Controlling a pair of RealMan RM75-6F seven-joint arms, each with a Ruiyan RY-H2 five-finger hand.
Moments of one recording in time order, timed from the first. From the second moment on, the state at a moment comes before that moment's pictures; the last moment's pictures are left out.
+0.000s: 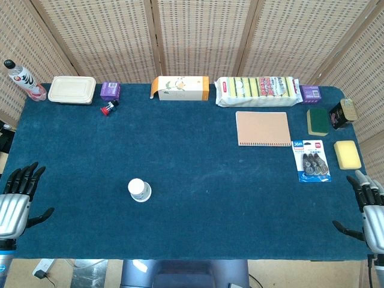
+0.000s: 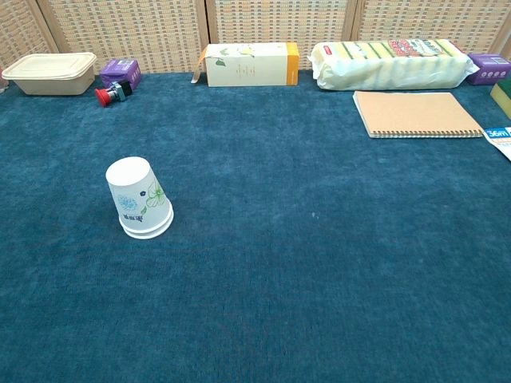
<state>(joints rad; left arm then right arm) -0.09 -1.16 -0.01 -1.64 1.56 1.53 0.10 0.01 -1.00 0.05 -1.69 -1.55 1.55 0.06</state>
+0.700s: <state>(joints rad) -0.29 -1.13 -0.05 -1.79 1.51 1.20 0.20 0.01 -0.99 0.05 -1.70 -1.56 1.55 0.09</state>
